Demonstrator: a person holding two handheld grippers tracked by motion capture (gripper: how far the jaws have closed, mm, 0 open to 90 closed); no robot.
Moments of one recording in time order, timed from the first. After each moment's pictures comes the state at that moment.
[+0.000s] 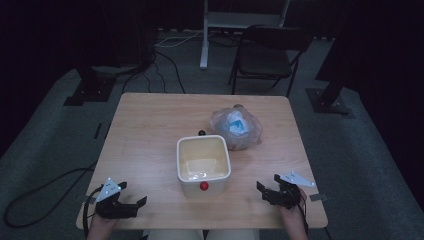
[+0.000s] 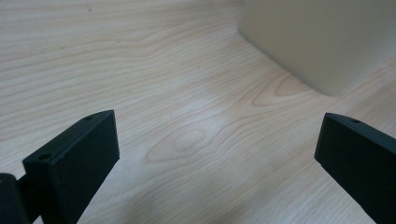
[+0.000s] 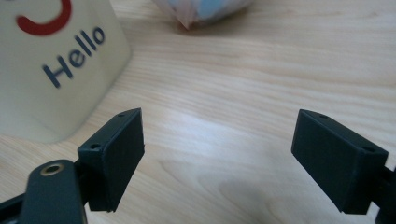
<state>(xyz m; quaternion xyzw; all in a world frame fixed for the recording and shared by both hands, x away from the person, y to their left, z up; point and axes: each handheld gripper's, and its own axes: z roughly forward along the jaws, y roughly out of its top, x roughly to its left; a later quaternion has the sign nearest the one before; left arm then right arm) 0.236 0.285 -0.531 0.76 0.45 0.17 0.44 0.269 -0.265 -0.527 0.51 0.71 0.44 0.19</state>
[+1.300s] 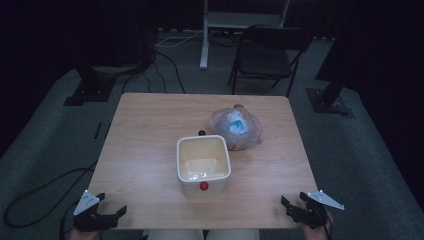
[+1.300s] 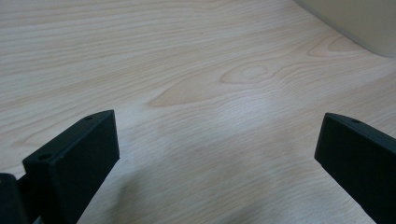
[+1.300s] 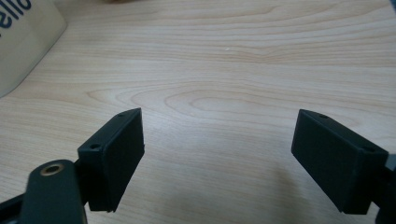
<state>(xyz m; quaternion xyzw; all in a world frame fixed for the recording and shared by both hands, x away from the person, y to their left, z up) 0.204 0.334 -0.542 0.74 0.49 0.20 0.40 0.218 -0.331 -0.543 0.58 0.67 0.41 0.21</state>
